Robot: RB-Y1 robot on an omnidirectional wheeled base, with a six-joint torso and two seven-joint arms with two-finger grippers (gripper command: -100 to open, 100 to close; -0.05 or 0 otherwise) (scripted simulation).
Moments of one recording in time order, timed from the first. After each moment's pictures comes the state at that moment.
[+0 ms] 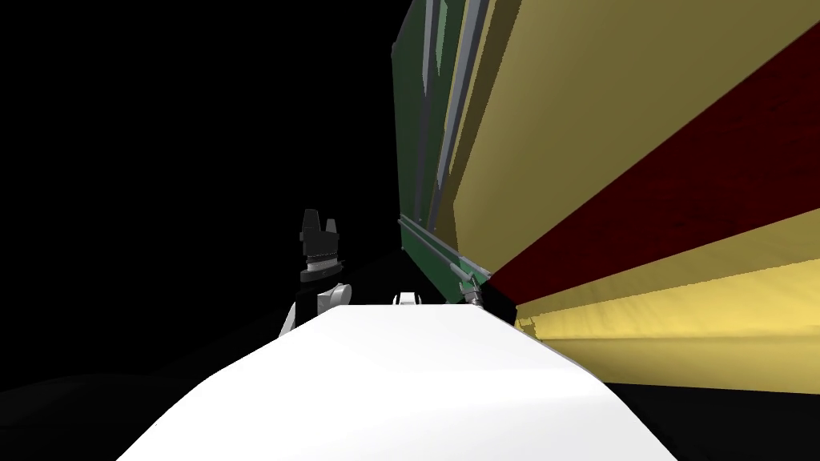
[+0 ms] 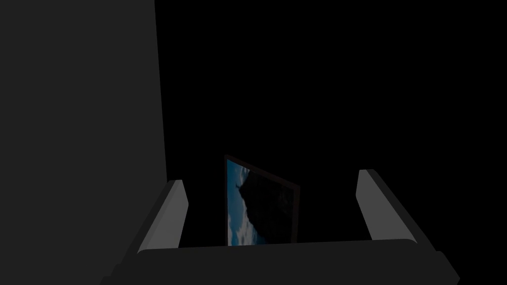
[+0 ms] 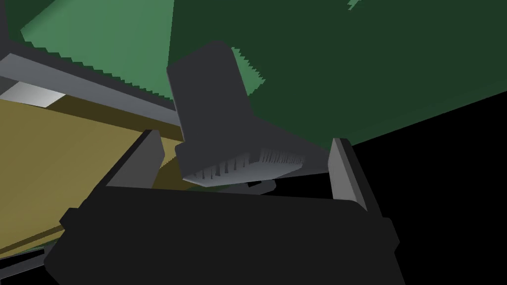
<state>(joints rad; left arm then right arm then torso) 0.46 -0.04 0.04 -2.37 -0.04 -0.48 -0.17 0.13 -0.29 -0.05 -0.54 -0.13 -1.08 2.39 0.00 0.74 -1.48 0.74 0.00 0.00</state>
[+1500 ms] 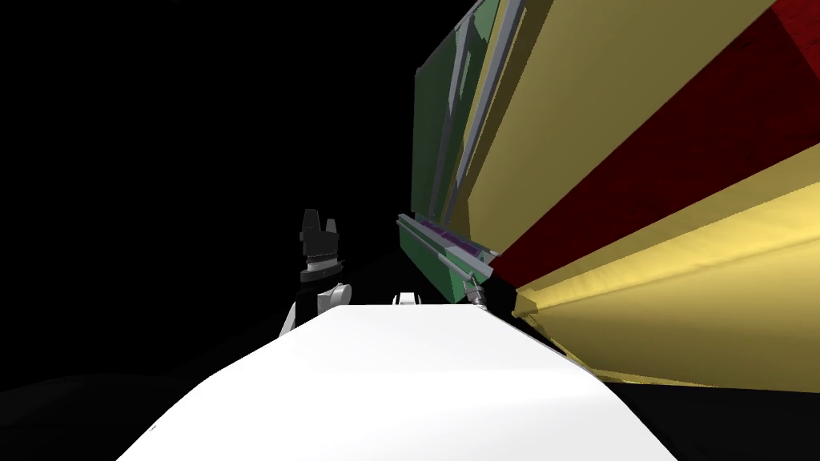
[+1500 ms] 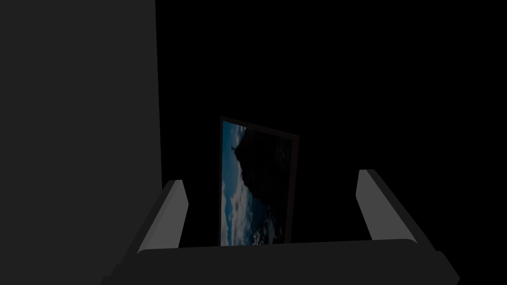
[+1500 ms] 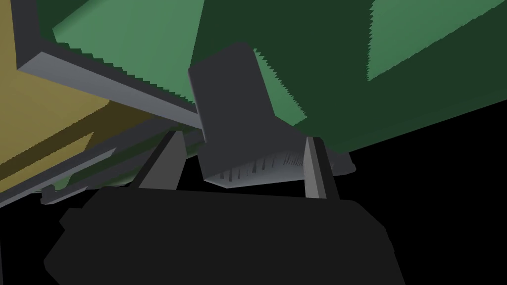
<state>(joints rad) 0.46 -0.04 0.04 -2.37 -0.04 -0.48 -0.17 0.13 -0.33 -0.05 -0.57 -0.11 -1.07 2.36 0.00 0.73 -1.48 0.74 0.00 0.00</state>
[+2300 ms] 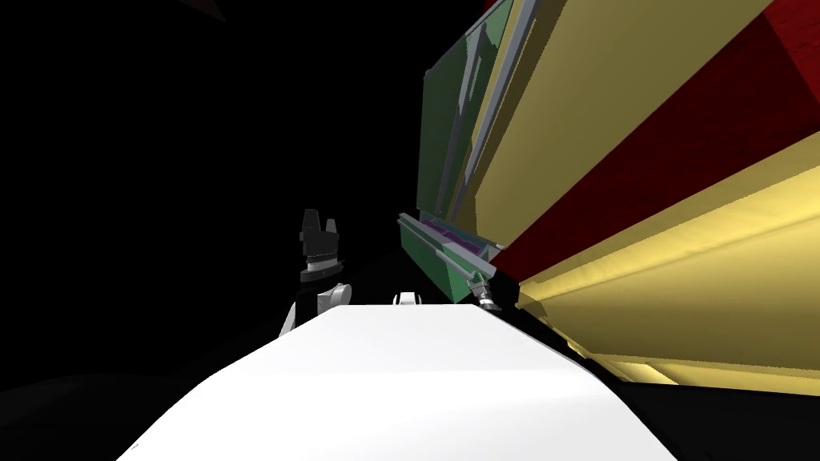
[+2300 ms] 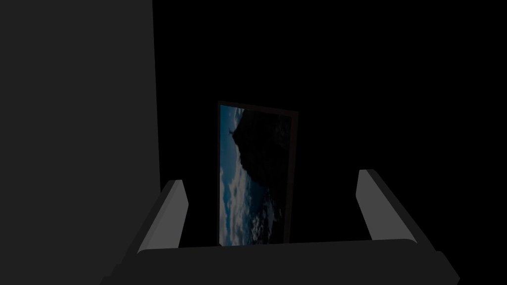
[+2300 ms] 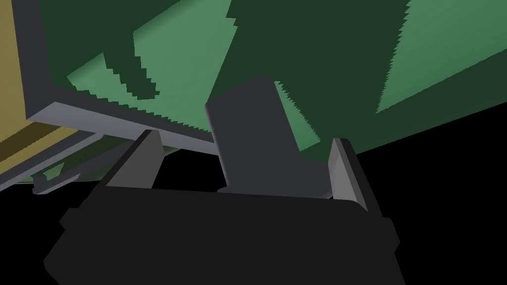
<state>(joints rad) 0.46 -0.04 0.04 -2.37 -0.04 -0.48 -0.17 0.09 -0.42 -0.05 -0.56 -0.09 -1.01 2.27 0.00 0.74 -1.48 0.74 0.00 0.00</state>
